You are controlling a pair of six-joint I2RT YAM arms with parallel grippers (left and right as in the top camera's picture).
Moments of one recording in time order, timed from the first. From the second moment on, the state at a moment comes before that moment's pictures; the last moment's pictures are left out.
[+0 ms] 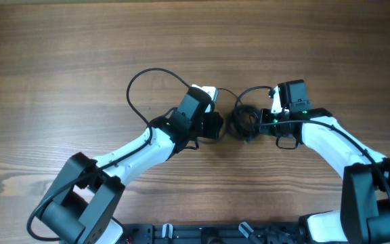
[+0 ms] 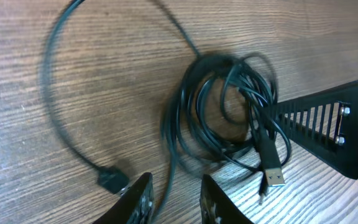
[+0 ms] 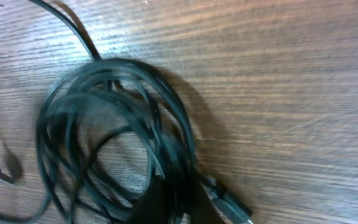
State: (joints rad) left arm -0.66 1.67 0.87 -0.07 0.21 -0.54; right arm 0.17 1.60 0.77 -0.38 -0.21 0.32
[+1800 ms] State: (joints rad) left arm 0.05 1.48 0.87 -0.23 0.92 -0.42; right arm 0.16 1.18 0.88 -0.73 0.20 0.47
